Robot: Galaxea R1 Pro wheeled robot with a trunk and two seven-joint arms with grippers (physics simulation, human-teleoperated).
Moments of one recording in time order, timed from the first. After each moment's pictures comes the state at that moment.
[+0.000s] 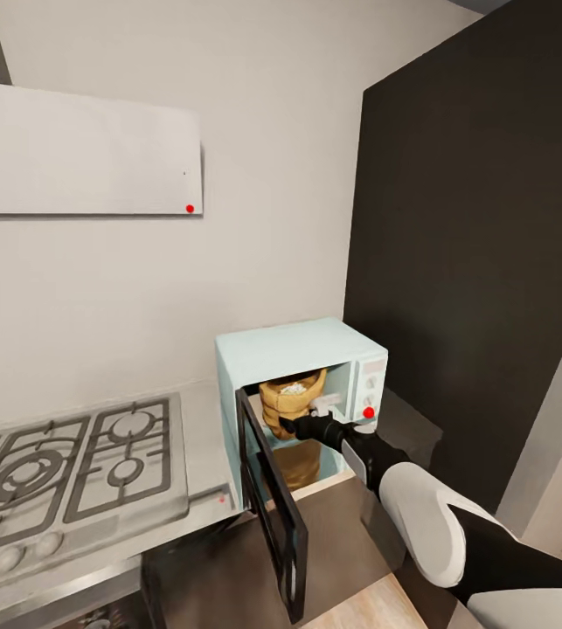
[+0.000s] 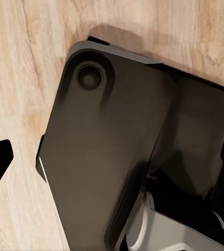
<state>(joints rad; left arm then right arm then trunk) 0.00 -0.07 0.01 -0.09 0.31 -0.05 0.09 -1.00 0.17 -0.39 -0.16 0.42 -0.05 0.47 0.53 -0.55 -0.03</state>
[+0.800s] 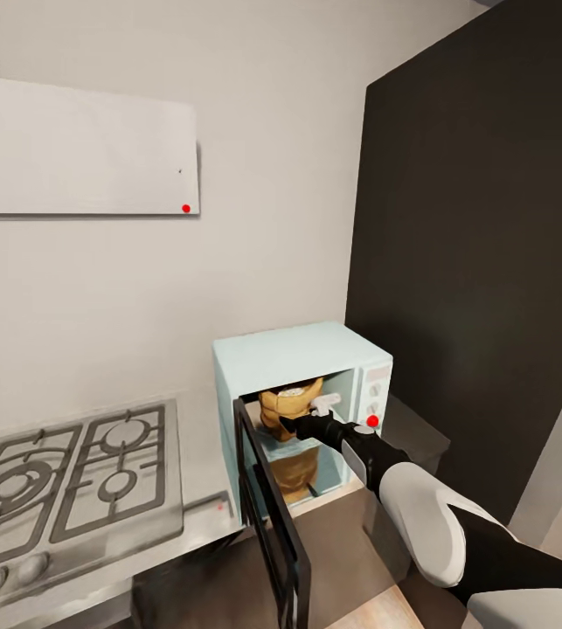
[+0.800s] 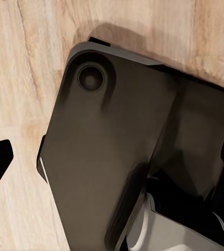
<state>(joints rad) 0.00 -0.07 0.01 -0.09 0.32 -0.05 0.09 -1.00 0.17 -0.39 -0.16 0.42 -0.07 0.46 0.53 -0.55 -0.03</state>
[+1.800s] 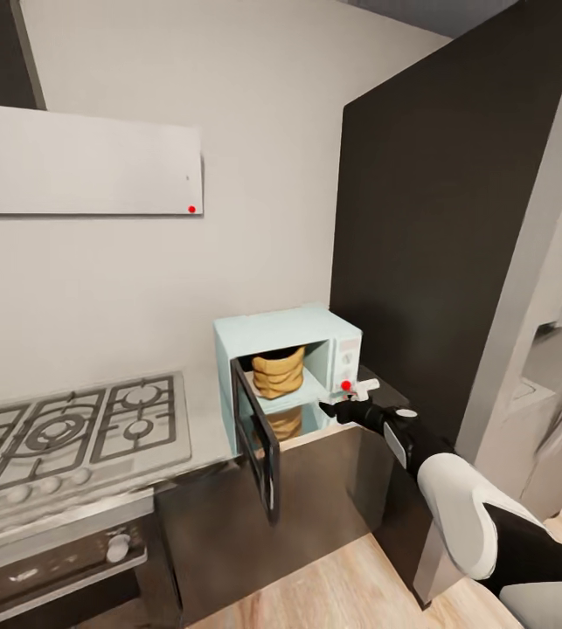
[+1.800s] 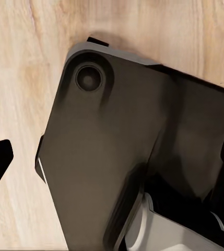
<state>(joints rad) 0.00 -0.07 0.01 -0.10 0.31 -0.05 0.09 -1.00 0.04 -0.38 -0.30 0.42 0.03 0.54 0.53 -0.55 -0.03</state>
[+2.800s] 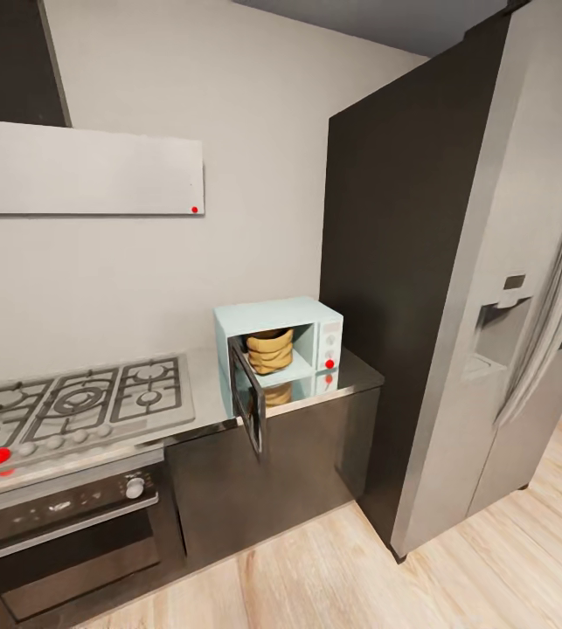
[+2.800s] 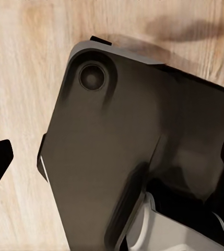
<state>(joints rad) 0.00 -0.06 0.02 -0.09 0.32 -0.05 0.09 -0.44 -0.21 -0.38 0.03 0.45 0.02 0.18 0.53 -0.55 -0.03</state>
